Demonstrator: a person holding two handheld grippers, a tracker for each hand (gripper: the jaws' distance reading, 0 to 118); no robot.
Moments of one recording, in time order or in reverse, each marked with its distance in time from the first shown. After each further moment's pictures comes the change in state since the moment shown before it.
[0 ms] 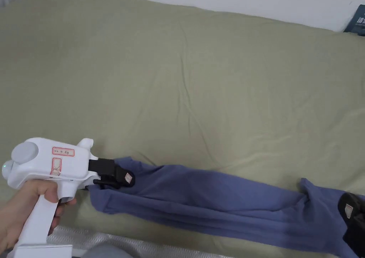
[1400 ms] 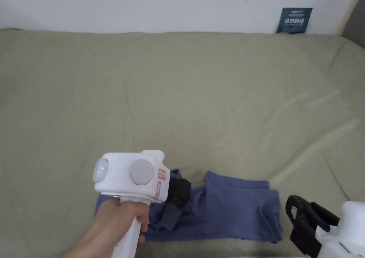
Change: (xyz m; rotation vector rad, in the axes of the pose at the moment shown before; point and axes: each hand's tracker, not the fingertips) left arm 0.214 -0.089 -0.184 -0.058 0.562 -0.531; right arm 0.066 -0.029 0.028 0.004 0.035 -0.164
